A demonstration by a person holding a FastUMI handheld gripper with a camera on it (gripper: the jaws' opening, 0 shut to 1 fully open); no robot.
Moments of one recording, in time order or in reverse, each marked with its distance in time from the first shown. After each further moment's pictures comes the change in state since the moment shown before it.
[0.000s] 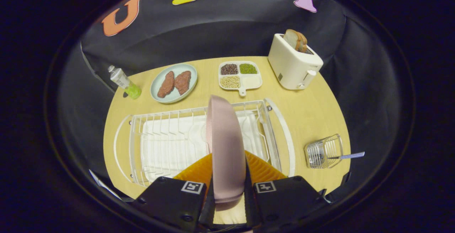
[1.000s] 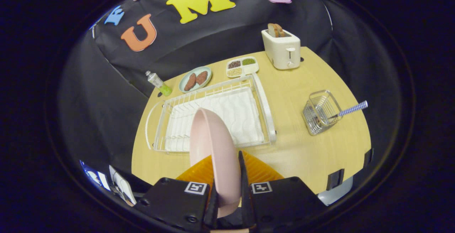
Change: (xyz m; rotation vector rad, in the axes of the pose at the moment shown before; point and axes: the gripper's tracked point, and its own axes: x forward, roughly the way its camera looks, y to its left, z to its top) arm -0.049 -0.085 -0.147 0.092 -0.102 0.338
